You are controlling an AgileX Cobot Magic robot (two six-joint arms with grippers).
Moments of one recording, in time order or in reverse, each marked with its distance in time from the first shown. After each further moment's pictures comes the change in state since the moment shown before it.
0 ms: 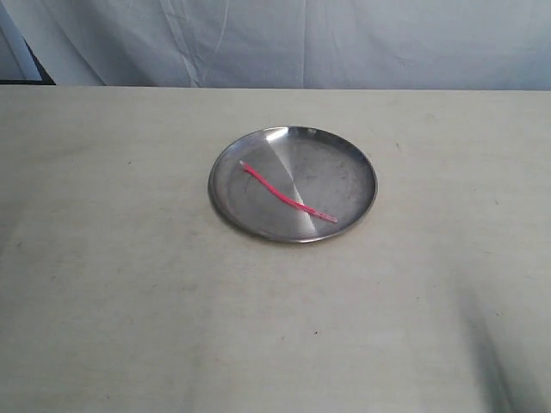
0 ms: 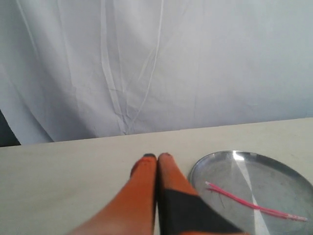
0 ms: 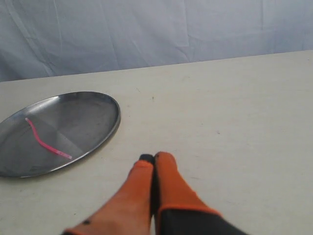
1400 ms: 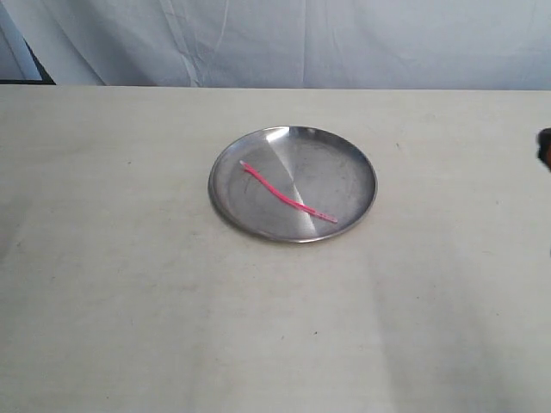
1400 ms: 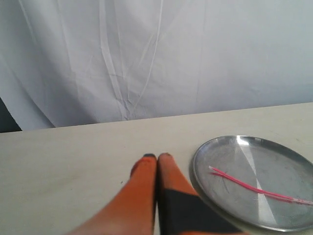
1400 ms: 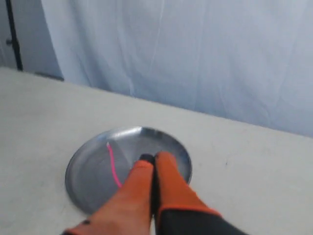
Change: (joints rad) left arm -0.019 0.074 -0.010 0.012 0.026 0.000; right arm 0.290 0.460 -0.357 -0.083 -0.156 -0.055
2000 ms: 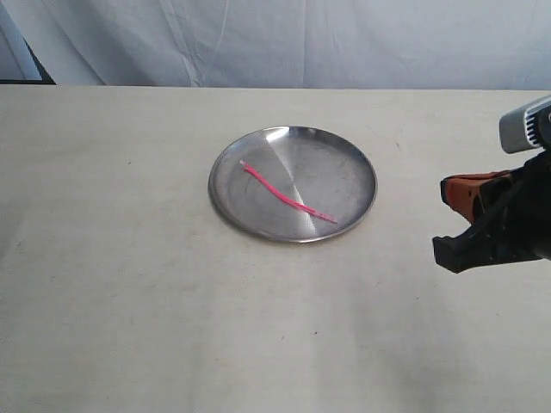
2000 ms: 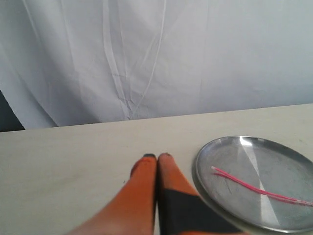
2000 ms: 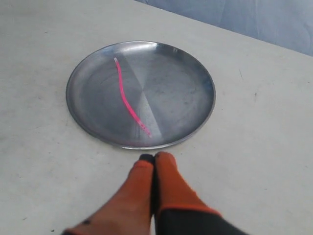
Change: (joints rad) left arm 0.000 0.000 0.000 0.000 0.011 -0.003; right arm 0.088 0.401 -0.080 -0.035 0.030 -0.002
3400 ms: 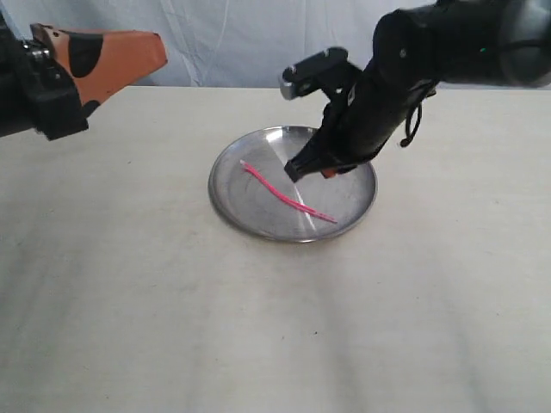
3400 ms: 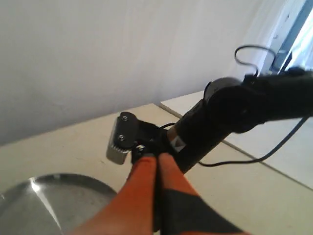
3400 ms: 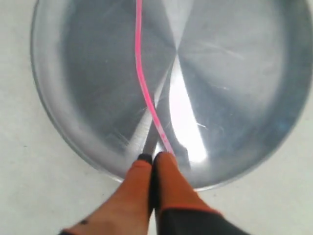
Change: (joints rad) left arm 0.000 0.521 -0.334 -0.159 -0.749 0.087; right arm 0.000 0.960 -0.855 0.279 0.492 -0.395
